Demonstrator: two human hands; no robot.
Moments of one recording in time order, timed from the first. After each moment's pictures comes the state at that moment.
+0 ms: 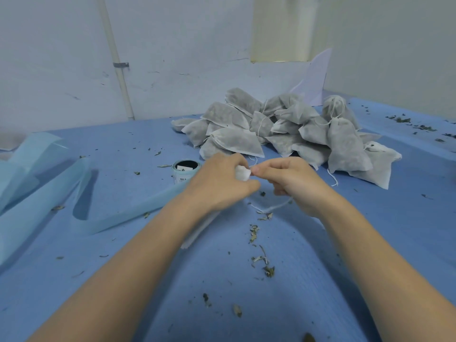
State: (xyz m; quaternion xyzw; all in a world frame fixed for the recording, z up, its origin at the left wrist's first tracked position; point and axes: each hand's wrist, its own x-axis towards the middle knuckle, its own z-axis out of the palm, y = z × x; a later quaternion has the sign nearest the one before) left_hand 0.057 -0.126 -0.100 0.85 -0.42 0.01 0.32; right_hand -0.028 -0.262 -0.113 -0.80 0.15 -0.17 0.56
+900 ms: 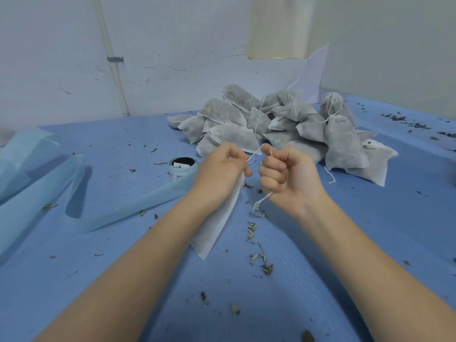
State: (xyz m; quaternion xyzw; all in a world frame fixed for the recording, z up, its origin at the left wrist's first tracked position) left_hand 0.053 -0.135 -0.107 0.72 -0.33 -0.10 0.60; right_hand -0.021 -0.244 -0.111 -0.37 0.09 -0.17 0.91
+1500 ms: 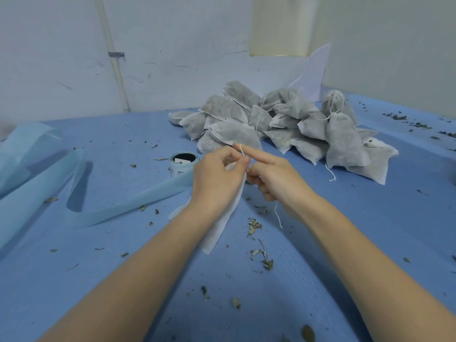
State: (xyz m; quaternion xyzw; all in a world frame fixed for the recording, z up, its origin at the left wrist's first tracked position) left_hand 0.049 -0.135 -0.122 0.77 -0.30 0.05 0.57; right_hand -0.020 -0.232 -0.113 -0.78 0.16 -0.17 0.59
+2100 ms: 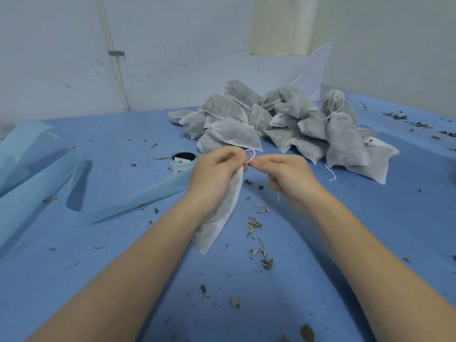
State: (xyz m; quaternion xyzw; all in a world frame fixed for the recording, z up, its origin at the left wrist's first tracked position) left_hand 0.052 -0.126 -0.120 0.66 -0.30 -0.11 0.68; right_hand -0.025 -0.251 -0.119 -0.75 0.18 -0.23 0.59
